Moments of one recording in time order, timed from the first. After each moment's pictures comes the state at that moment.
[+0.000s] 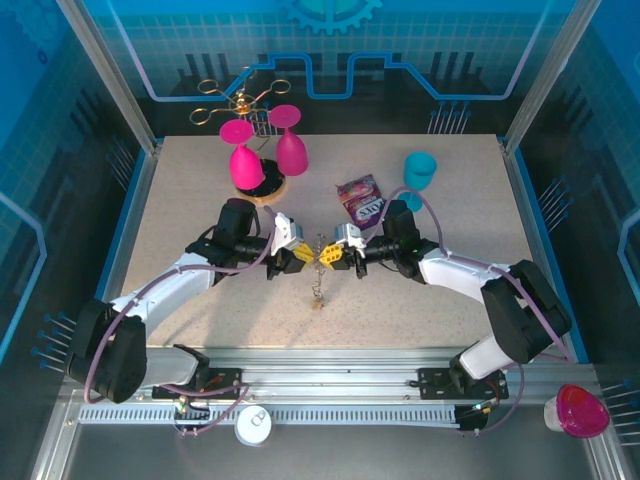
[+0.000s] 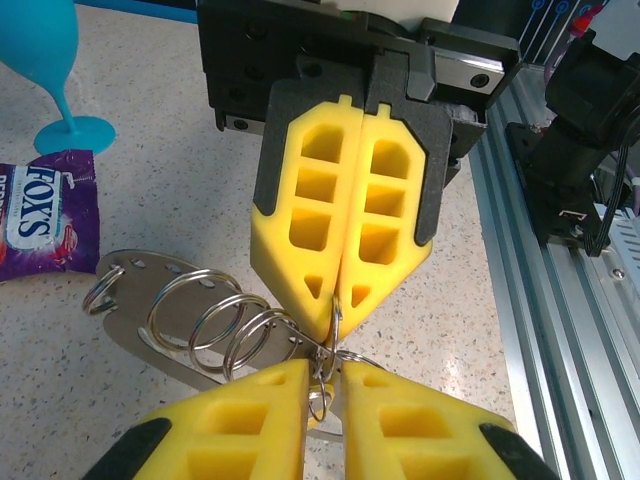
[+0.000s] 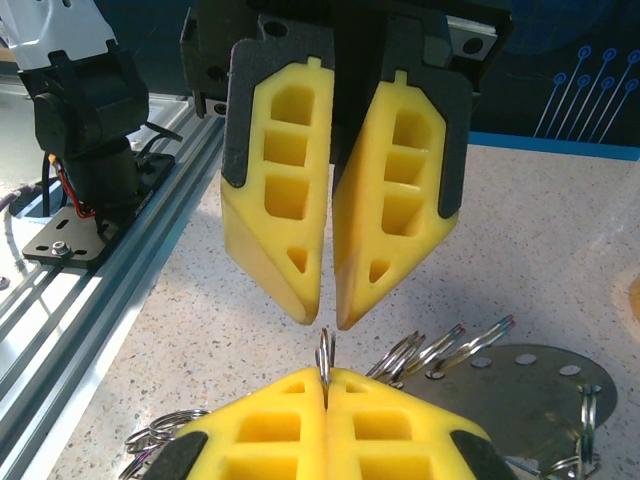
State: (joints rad) left arm -0.37 1.30 0.77 -0.15 0.93 0.47; right arm 0.53 1.52 0.77 0.29 -1.00 -0.51
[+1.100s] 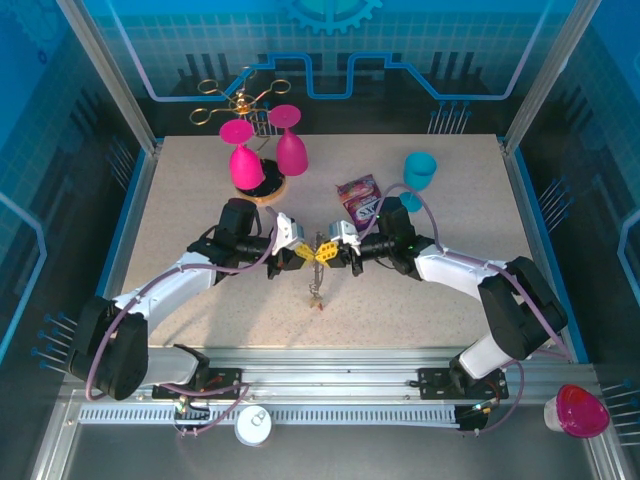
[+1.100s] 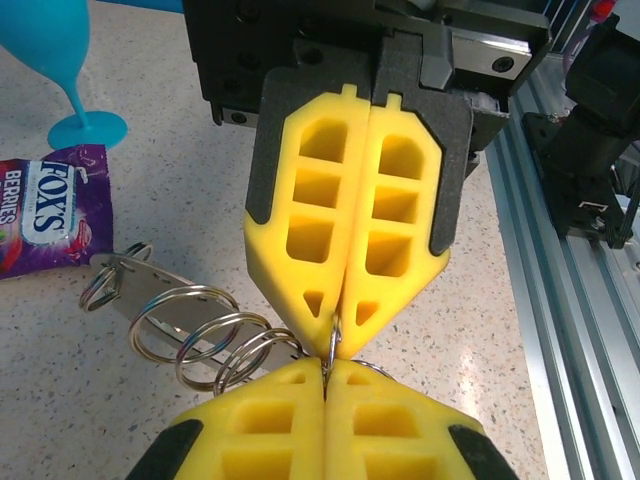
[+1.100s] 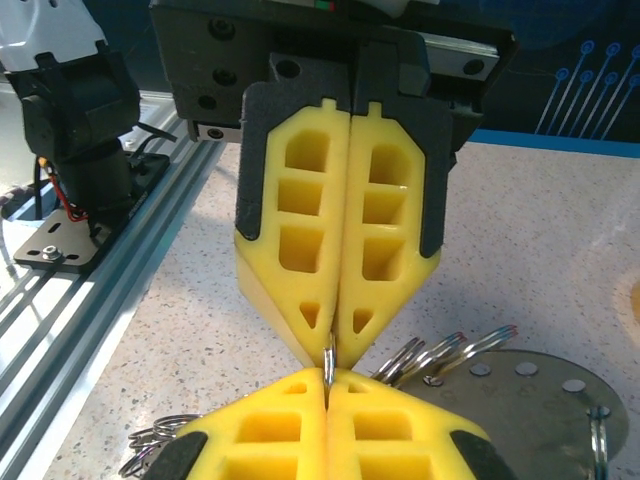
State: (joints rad) left arm -0.37 1.31 0.77 -0.13 0.91 0.48; right arm 0.55 1.55 0.81 0.26 -0.97 -0.50
